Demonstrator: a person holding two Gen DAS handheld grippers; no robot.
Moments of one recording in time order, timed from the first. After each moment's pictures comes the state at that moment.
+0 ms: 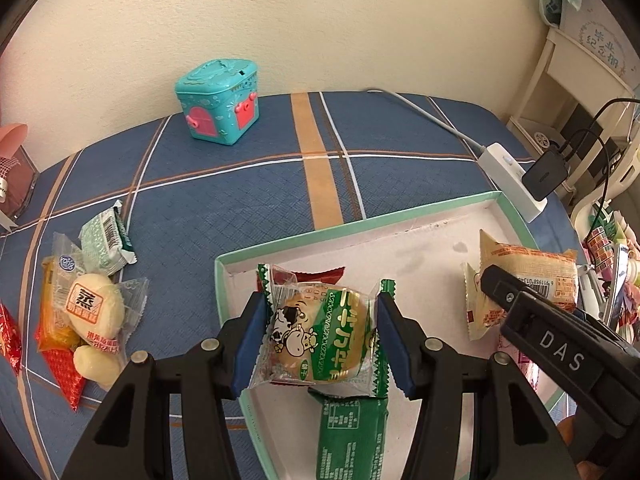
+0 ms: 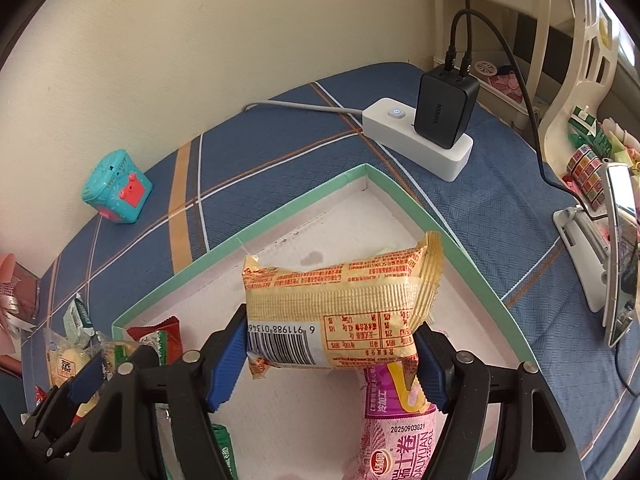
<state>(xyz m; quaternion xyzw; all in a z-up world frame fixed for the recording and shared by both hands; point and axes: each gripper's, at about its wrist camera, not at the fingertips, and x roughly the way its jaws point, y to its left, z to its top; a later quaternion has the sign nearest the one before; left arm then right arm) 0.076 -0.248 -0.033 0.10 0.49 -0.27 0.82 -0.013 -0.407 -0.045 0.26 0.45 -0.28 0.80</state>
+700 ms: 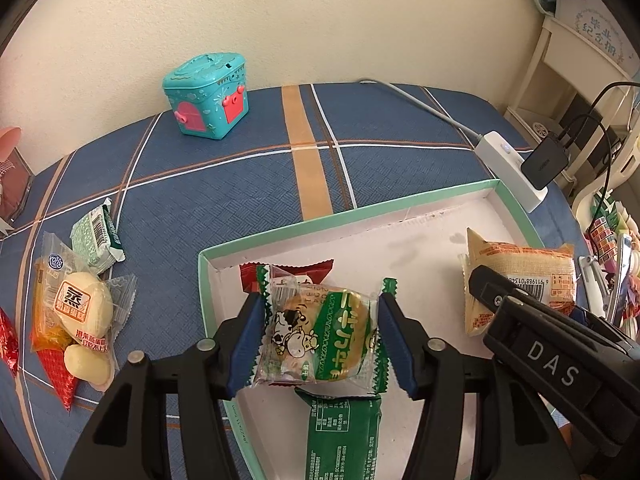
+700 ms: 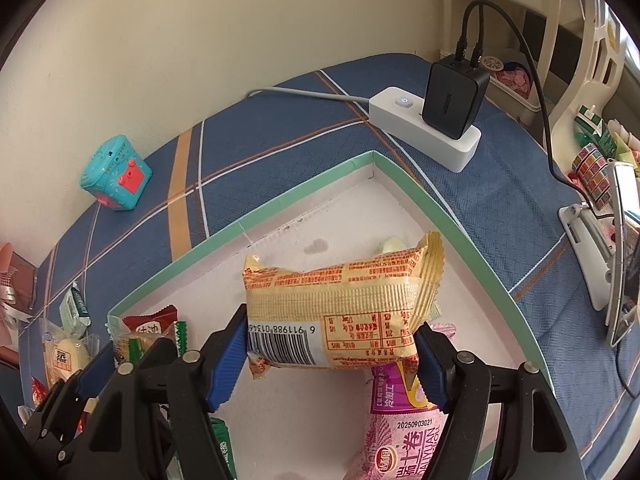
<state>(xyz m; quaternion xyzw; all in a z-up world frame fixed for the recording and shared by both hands) 0.073 -0.256 -0.040 0.11 0.49 -0.27 0.82 -0.008 -0.407 -0.047 0.25 0.47 -0.28 0.80</state>
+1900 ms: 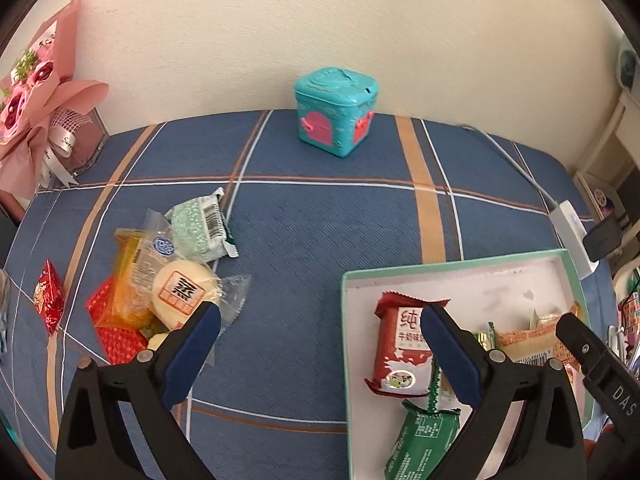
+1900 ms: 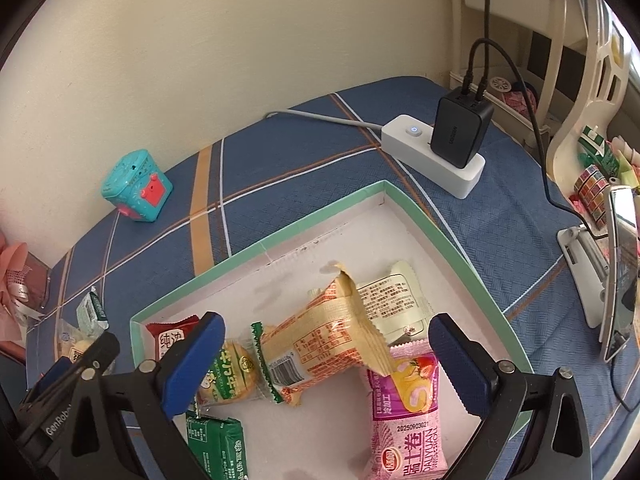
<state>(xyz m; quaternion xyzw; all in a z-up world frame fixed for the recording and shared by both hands) 0.109 -0.188 -0.017 0.06 0.49 -0.14 0.86 -0.009 -0.404 -0.024 0.25 0.45 -0.26 0.82</state>
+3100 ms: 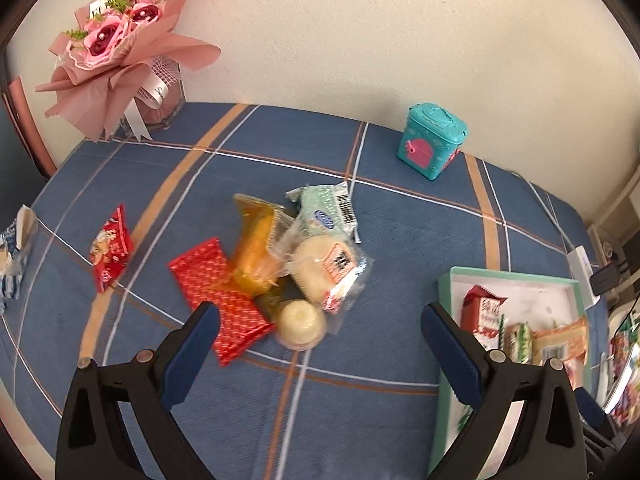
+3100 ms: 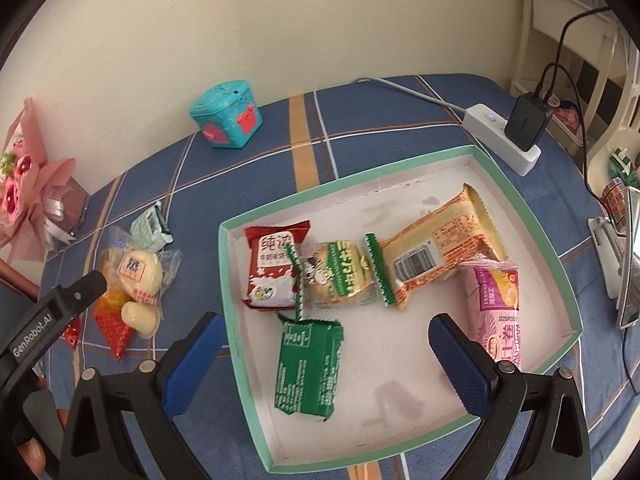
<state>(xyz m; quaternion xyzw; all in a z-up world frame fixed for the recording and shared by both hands) 0.096 -0.065 0.005 -0.02 0.48 -0.09 0.87 -0.013 -0.293 -0.010 0.20 0.48 -0.18 0.83</state>
